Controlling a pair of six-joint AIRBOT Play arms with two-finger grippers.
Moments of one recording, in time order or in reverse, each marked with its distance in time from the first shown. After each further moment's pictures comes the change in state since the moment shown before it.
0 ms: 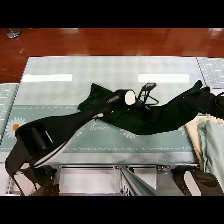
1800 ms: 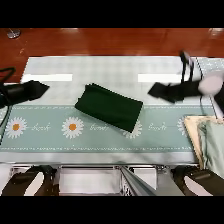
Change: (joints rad) left arm 0.957 1.170 -0.799 0.197 -0.113 0.089; right arm 0.383 -0.473 0.003 -0.276 -0.331 0.304
